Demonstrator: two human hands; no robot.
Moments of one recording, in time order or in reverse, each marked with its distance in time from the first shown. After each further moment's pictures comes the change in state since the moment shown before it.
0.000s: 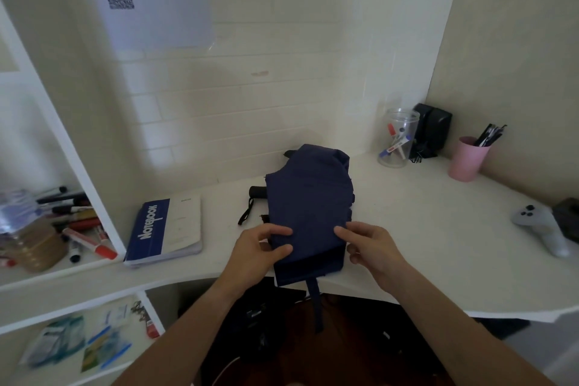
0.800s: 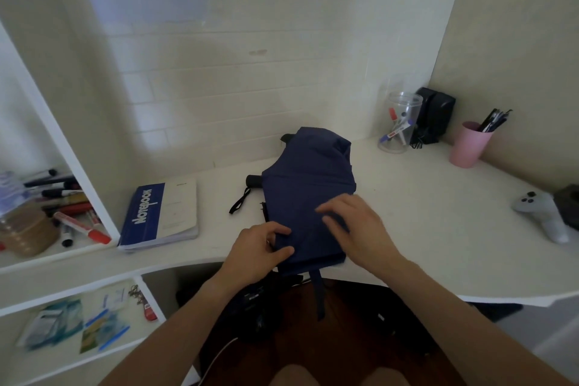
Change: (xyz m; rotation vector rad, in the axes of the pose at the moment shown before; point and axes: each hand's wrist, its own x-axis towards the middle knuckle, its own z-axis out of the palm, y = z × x) left_hand -0.003 -0.015 0.003 0.542 -0.033 0.107; right_hand 0.001 0.001 0.008 -1.043 0.019 -0.886
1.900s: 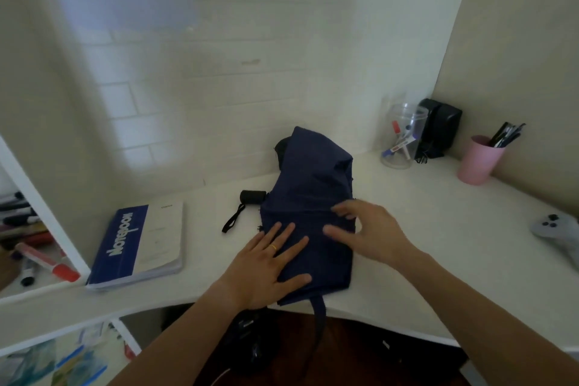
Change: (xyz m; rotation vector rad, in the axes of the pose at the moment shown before) left_hand 0.057 -0.033 0.028 0.626 -0.297 0.294; right_hand 0.053 0.054 -0.001 -0.002 -0.253 0.320
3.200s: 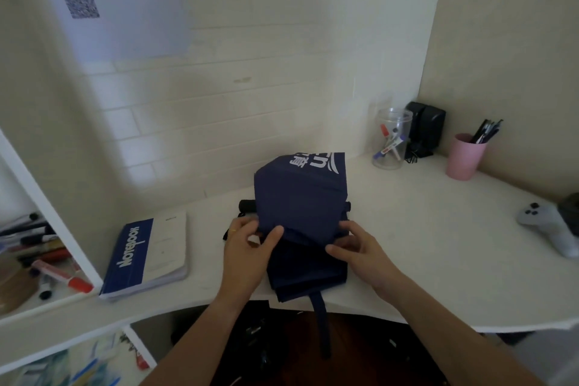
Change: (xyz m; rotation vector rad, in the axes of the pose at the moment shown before) left_hand -0.014 0.028 -0.046 -0.986 0.711 -0.421; right_hand -0.044 -0.002 0.031 0.923 -0.036 0.242
